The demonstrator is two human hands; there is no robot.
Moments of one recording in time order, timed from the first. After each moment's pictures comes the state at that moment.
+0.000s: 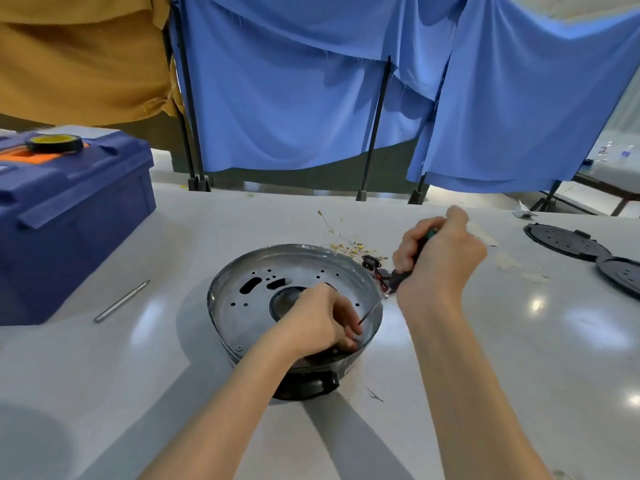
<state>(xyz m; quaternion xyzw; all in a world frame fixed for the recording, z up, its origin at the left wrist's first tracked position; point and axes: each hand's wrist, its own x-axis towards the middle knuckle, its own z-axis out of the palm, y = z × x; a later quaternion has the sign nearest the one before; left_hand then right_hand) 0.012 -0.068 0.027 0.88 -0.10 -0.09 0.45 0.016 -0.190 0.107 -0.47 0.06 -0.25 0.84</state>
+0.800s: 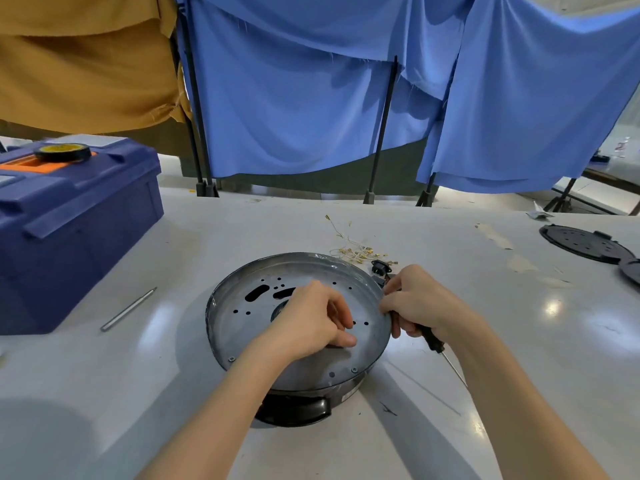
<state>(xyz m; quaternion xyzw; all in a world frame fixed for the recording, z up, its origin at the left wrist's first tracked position) 0.023 -0.050 0.028 0.90 -0.07 -0.03 0.43 0.067 -0.229 0.050 -0.90 -0.06 0.13 0.40</state>
